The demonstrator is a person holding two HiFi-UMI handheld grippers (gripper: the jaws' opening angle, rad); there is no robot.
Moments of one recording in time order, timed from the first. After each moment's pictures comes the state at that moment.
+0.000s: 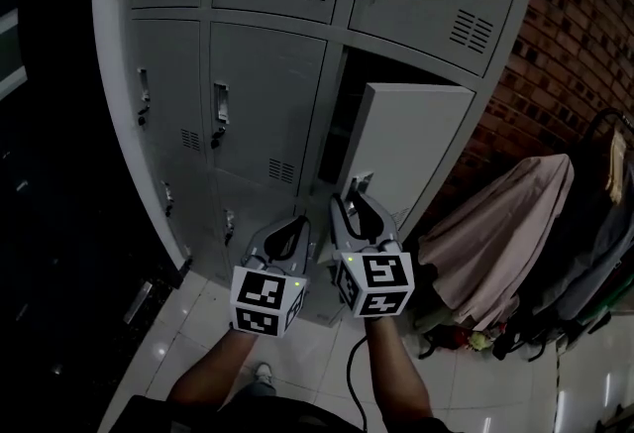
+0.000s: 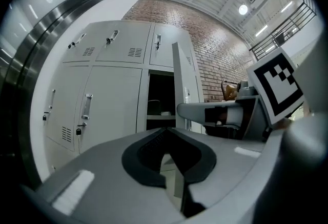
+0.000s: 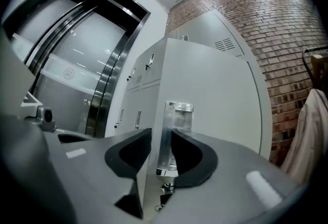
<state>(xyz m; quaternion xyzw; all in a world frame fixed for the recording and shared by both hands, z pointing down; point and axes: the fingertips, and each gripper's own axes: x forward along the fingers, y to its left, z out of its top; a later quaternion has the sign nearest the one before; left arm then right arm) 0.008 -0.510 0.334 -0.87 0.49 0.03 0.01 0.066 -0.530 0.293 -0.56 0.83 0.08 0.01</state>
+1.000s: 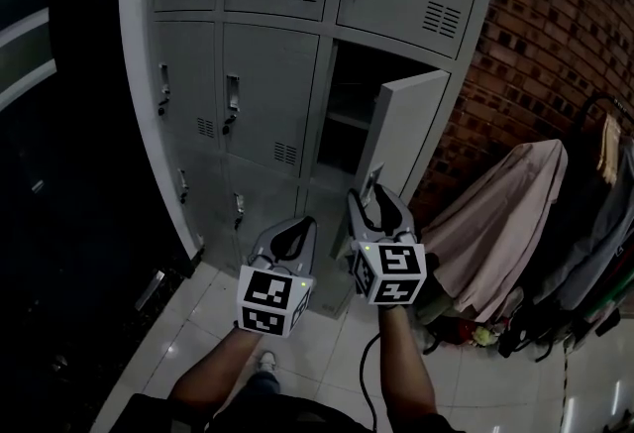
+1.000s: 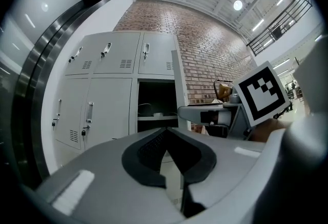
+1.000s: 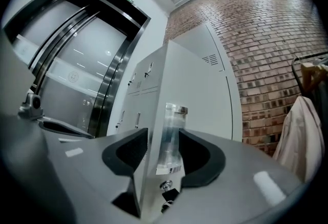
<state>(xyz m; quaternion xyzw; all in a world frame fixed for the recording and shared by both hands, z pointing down) 0.035 -0.416 0.329 -0.87 0.50 0.02 0.03 0.119 -0.459 0.292 -0.56 0.82 0.09 0.01</state>
